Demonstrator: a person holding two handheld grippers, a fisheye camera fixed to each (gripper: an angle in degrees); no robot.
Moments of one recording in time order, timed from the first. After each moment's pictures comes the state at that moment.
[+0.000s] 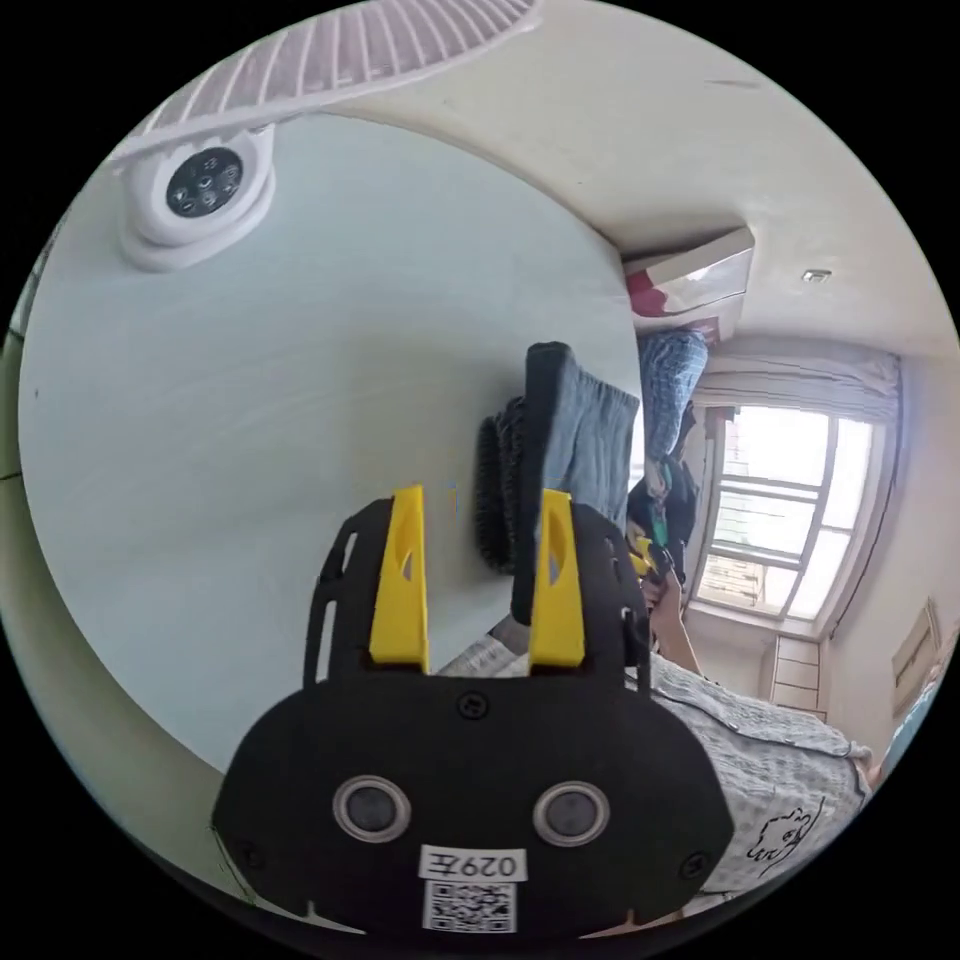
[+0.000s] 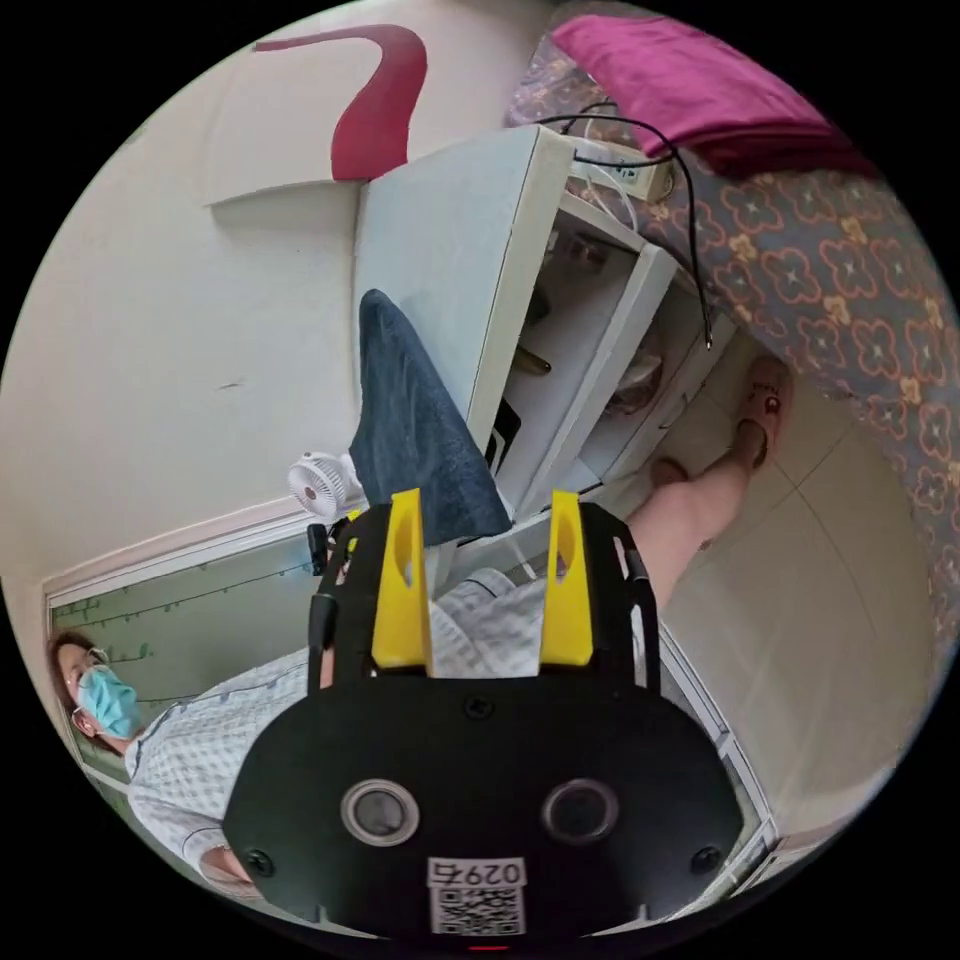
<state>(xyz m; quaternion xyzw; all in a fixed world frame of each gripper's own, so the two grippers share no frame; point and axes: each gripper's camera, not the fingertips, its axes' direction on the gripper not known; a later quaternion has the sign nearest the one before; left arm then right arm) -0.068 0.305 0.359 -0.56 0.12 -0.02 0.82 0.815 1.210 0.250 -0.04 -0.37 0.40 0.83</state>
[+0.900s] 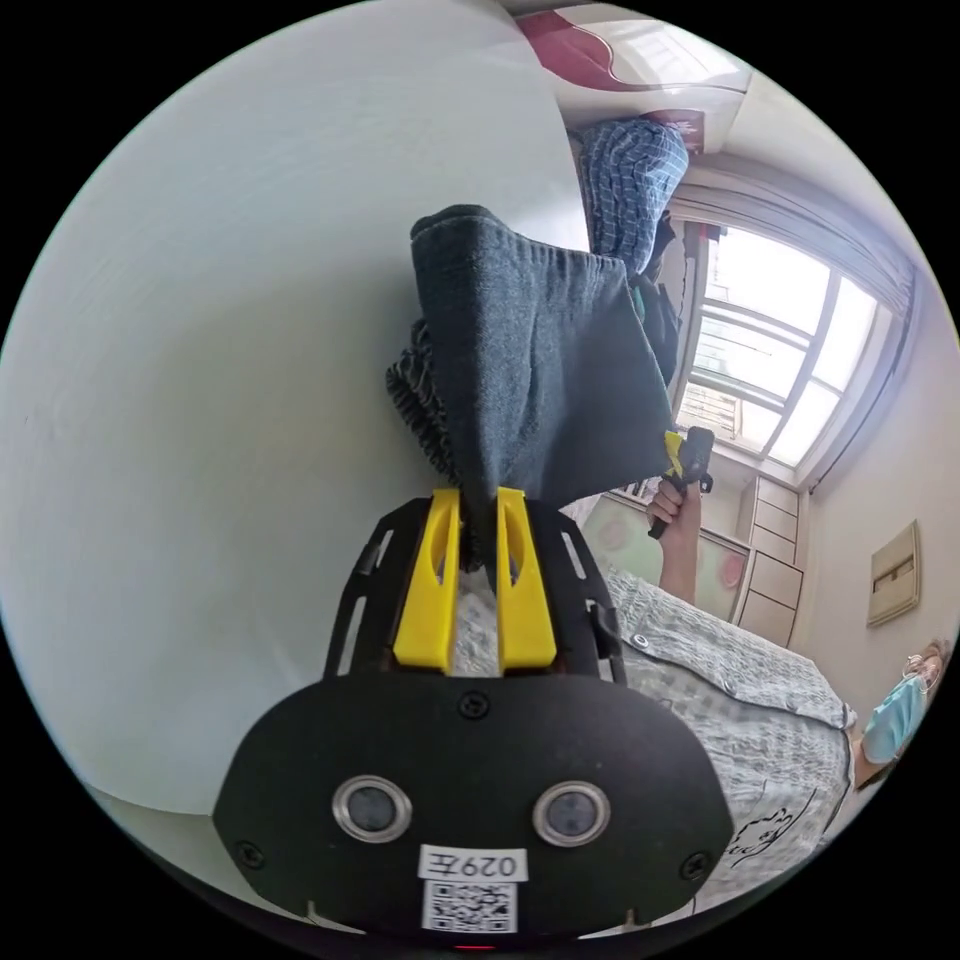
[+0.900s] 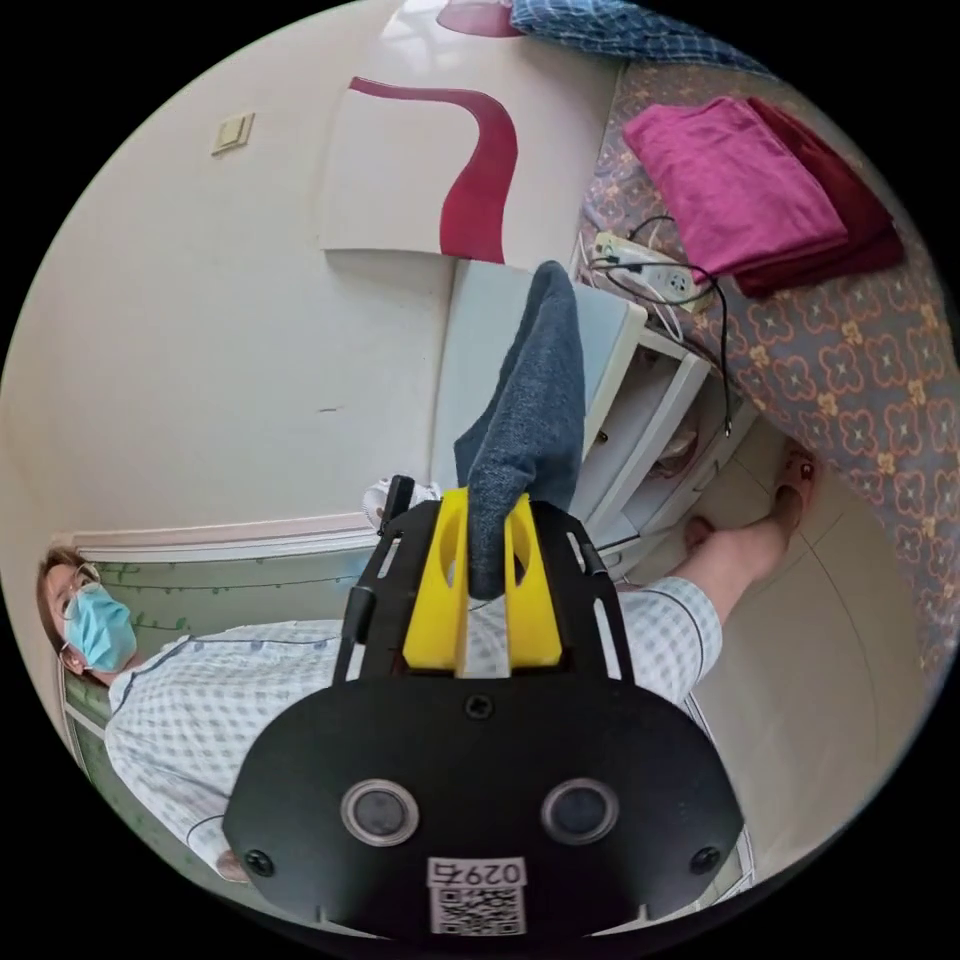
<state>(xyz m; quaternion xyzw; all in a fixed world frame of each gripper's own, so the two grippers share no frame) 0.145 0.426 0.474 -0.73 0.22 0.07 0.64 1.063 1.338 0.000 0.07 -0.38 0.36 0.85</state>
